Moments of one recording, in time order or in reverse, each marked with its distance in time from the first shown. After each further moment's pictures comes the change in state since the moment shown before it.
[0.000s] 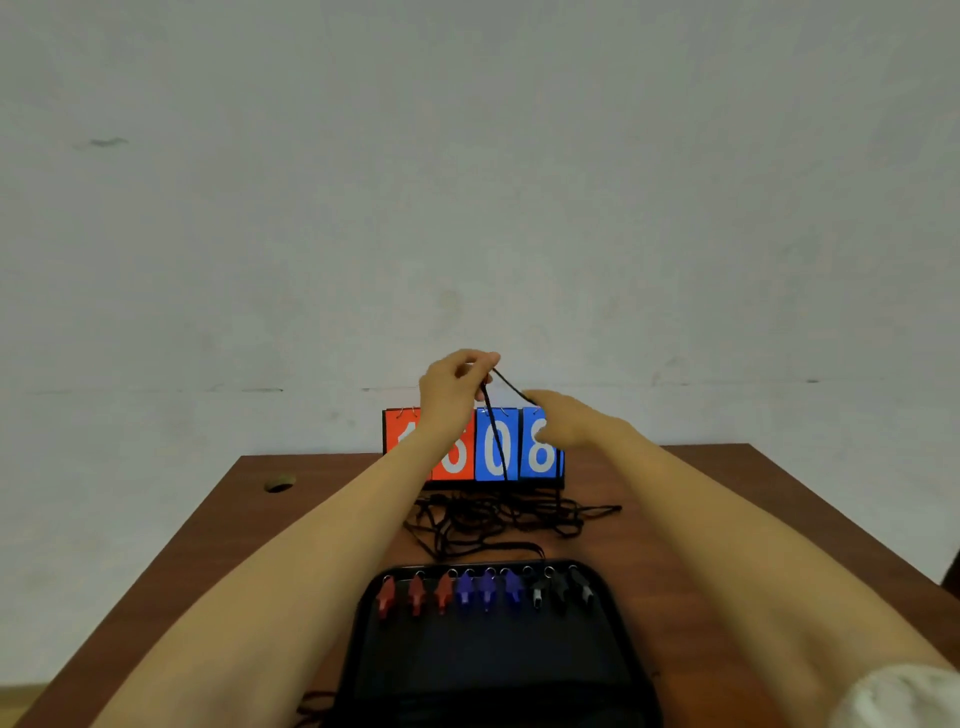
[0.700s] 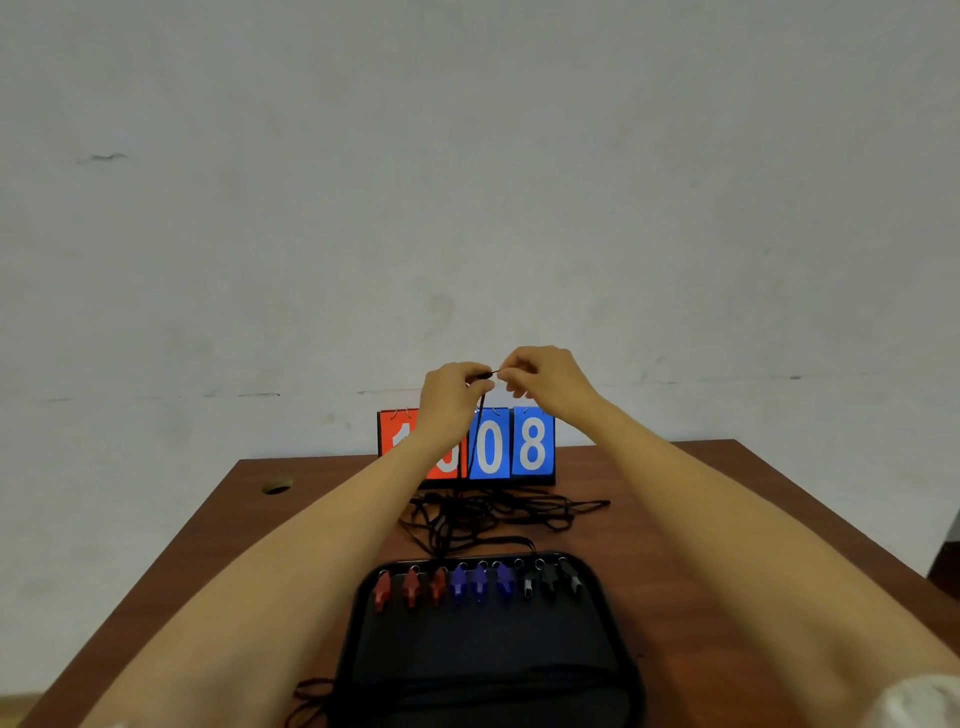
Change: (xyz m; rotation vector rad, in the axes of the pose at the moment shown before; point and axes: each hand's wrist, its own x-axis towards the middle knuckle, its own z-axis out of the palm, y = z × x) left_hand -0.016 0.012 0.004 0.379 -0.116 0.104; right_hand -0.029 -0.031 -0.025 0.376 0.410 -0.188
